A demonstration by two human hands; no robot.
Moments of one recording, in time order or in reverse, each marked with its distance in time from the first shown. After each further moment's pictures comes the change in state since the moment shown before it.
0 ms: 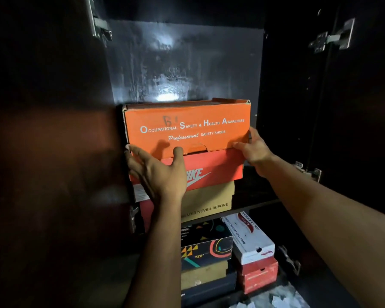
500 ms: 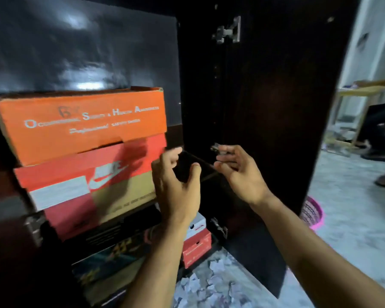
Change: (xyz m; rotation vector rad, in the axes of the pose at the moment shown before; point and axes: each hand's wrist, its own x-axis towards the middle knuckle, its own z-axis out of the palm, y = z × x) left_hand -0.167 0.032 0.056 -0.380 -0.487 0.257; right_hand -0.183 0.024 -0.124 -0.146 0.216 -0.111
